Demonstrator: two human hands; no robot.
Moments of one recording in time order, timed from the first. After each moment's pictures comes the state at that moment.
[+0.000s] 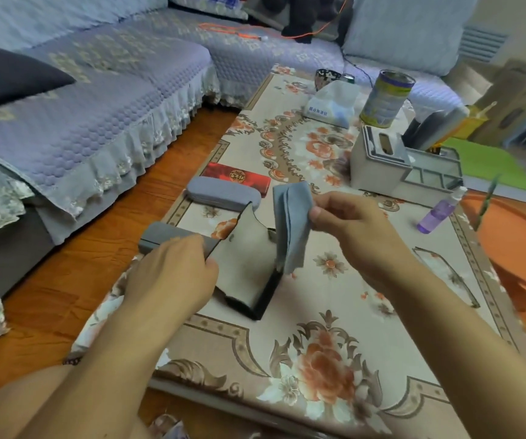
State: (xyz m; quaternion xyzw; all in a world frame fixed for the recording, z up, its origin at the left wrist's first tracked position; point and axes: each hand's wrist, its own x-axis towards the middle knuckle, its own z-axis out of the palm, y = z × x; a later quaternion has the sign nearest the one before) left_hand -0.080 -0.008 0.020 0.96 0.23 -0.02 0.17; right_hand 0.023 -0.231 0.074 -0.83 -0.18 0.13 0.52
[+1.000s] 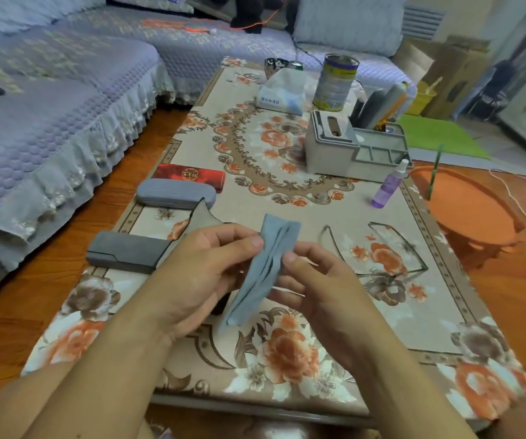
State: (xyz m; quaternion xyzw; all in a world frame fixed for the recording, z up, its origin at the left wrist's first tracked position) left_hand -0.074 -0.090 0.057 0.57 0.05 -0.09 0.81; right_hand -0.063 -0.268 0.044 -0.61 0.00 0.20 0.77
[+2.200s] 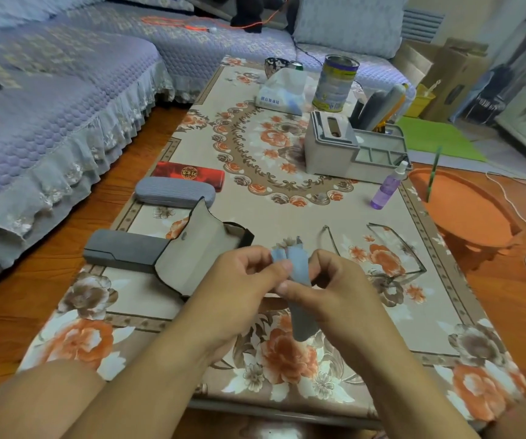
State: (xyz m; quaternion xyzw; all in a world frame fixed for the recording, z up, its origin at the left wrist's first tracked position) left_hand -0.083 -0.124 0.039 0.64 0.10 -0.10 0.76; right_hand -0.070 -0.277 0.052 -0.81 -0.04 0.10 0.57
